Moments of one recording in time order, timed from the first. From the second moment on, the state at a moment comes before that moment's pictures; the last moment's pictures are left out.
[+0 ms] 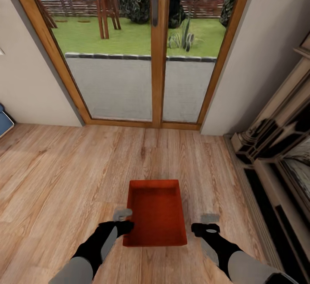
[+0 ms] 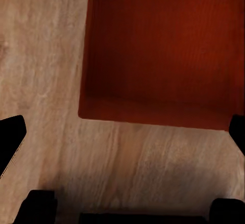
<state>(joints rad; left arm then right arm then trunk) -0.58 -0.13 0.01 -0.54 0.17 0.41 0.10 -0.68 0.00 0.58 -0.24 -0.55 0.05 -0.31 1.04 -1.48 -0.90</state>
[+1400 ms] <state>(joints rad) -0.70 -0.14 0.00 -0.45 0.06 0.40 0.11 -0.75 0.10 0.59 -0.20 -0.50 -0.01 -0.31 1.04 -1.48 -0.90</state>
